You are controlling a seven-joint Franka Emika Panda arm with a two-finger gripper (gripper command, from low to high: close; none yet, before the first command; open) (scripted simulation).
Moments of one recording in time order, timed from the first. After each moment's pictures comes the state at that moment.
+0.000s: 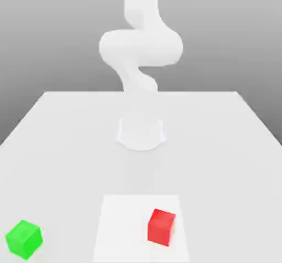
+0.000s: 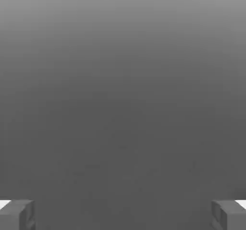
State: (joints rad) arm -0.02 -0.71 0.03 -2.33 -0.01 2.34 0.85
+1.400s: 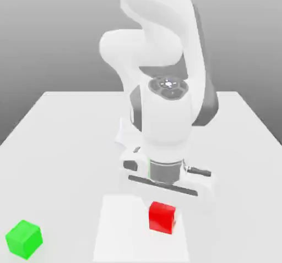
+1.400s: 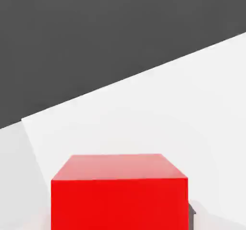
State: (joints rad) arm -0.11 0.14 0.13 -2.58 -0.04 2.72 1.30
